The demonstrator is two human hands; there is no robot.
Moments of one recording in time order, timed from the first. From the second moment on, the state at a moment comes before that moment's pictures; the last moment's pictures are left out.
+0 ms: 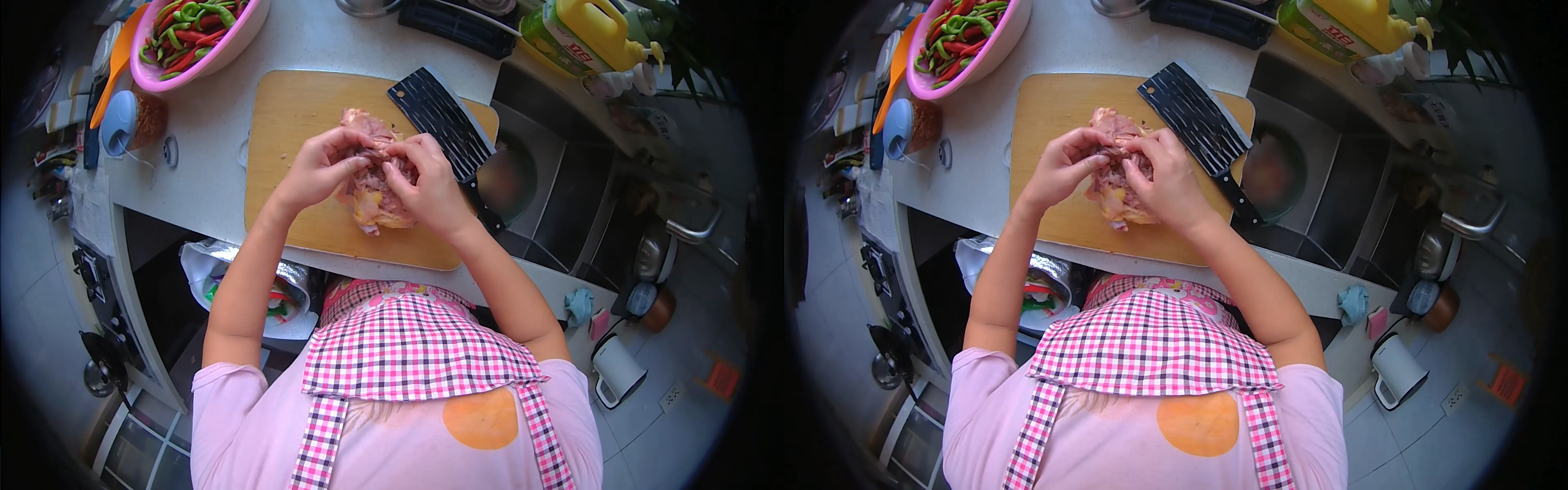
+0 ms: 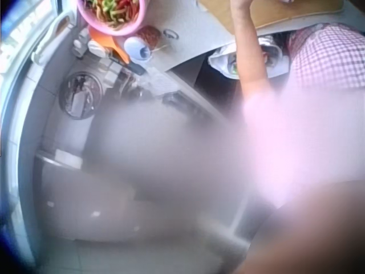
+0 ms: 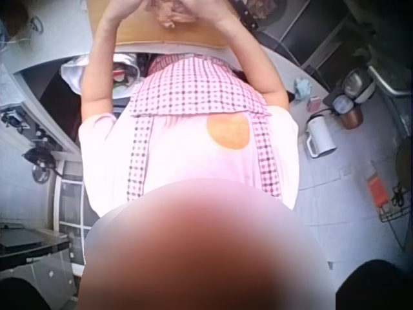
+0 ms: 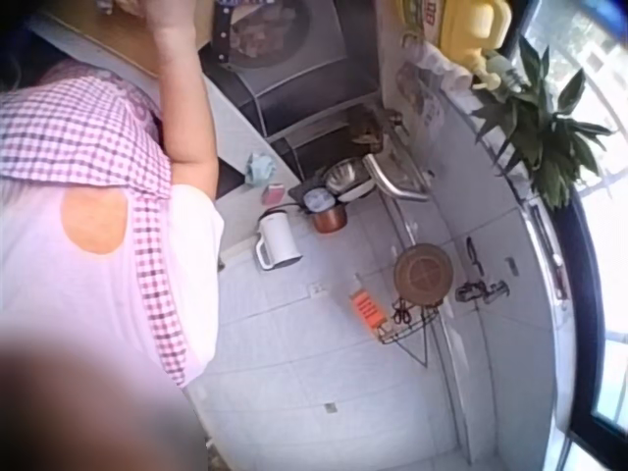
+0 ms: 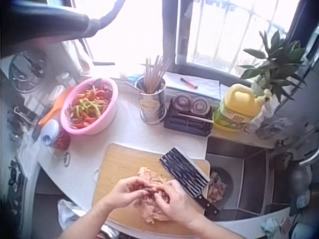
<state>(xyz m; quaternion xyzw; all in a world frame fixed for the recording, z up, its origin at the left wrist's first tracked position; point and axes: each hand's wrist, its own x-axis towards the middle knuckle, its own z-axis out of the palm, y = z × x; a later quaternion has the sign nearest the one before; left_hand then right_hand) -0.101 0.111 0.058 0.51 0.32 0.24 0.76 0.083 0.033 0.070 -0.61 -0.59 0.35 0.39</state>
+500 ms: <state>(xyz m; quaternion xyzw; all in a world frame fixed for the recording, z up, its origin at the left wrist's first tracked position) -0.092 0.091 0.054 0.49 0.35 0.30 0.74 0.095 0.058 0.100 -0.53 -0.75 0.34 0.20</state>
